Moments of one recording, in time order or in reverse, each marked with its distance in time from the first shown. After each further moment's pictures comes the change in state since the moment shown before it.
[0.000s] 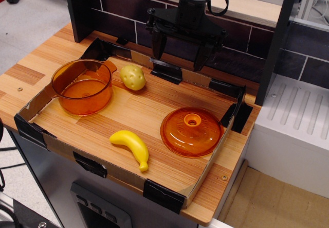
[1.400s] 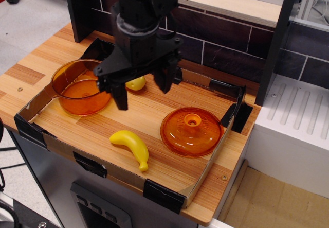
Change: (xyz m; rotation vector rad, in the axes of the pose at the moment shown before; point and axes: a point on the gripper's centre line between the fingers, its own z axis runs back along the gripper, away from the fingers) arm -0.088 0.032 0.013 -0.085 0.016 0.862
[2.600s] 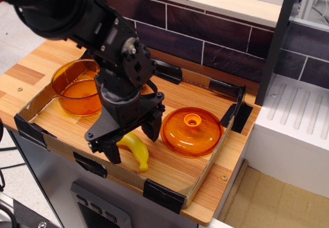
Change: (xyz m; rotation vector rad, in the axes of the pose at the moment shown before) arm -0.023 0.027 -0.057 -0.044 0.041 0.050
